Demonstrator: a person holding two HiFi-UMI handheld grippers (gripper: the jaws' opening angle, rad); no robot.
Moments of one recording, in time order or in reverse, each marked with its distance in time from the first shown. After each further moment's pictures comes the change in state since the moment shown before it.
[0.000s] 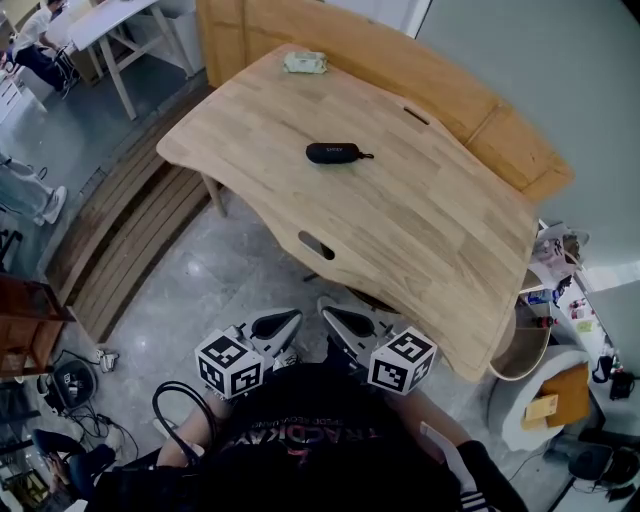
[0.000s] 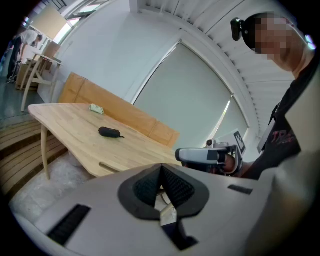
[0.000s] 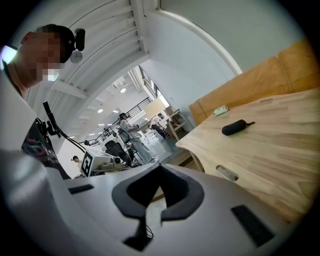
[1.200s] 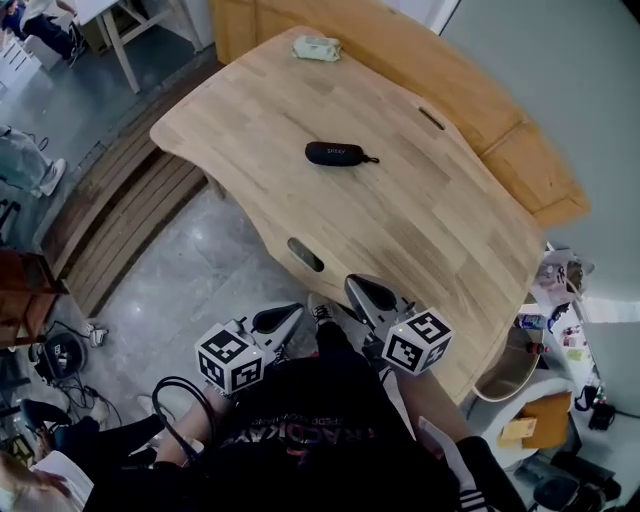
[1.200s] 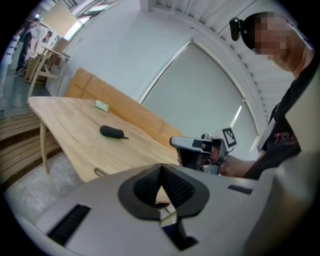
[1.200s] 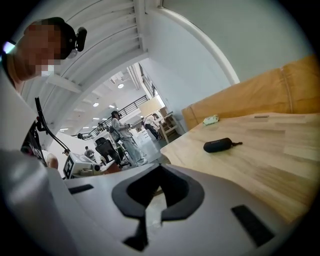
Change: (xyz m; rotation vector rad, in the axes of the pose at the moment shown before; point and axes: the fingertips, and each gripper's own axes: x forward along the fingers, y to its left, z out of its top) left arm 0.064 0.017 0.026 -0.088 -0.015 0.068; right arm -0.007 -0.111 0.074 -0.069 0.019 -0.074
